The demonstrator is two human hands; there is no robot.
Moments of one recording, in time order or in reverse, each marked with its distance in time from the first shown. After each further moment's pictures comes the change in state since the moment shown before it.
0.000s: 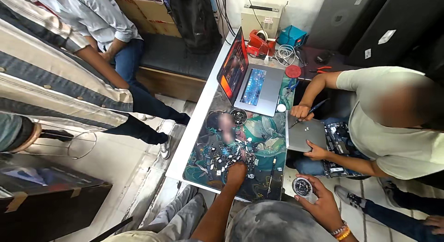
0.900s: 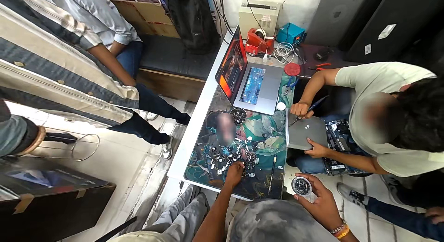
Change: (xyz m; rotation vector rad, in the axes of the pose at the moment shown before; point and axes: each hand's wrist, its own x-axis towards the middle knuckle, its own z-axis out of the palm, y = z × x) left_hand 0.001 -0.036 0.015 -0.655 0.077 -0.042; right_hand -0.005 0.005 0.004 0.008 0.005 0.015
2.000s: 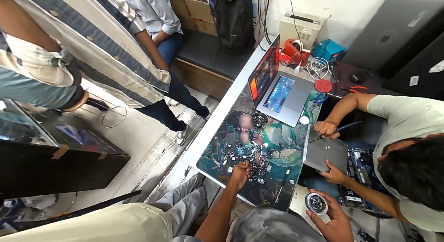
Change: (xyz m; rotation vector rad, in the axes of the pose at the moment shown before) left_hand -0.011 -0.003 -0.004 -1.403 0.059 -0.123; right_hand 0.009 -0.004 -0.004 0.053 -0.049 -0.021
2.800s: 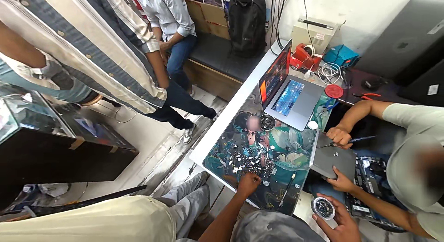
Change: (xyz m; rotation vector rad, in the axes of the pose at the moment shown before) left_hand -0.015 -0.024 -0.012 1.359 -0.007 0.128; right_hand 0.005 -0.001 -0.005 -0.012 -0.046 -0.015
